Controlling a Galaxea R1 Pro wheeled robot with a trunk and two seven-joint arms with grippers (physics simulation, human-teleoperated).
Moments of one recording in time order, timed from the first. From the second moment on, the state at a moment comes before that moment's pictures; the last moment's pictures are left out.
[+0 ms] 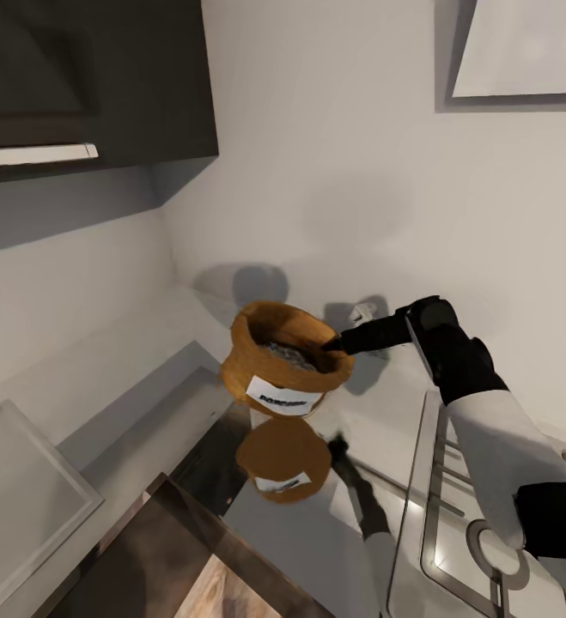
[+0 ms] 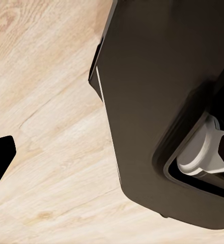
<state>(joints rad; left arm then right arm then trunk) -0.01 -0.02 0.01 -0.03 0.36 -0.11 0.08 -1.12 -0.09 0.13 -0.99 0.24 1.04 0.98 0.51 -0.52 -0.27</state>
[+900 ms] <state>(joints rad) -0.01 -0.03 0.01 -0.03 0.36 -0.11 0.08 -1.12 -0.06 0.13 -1.04 0.37 1.05 0.75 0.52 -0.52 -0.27</state>
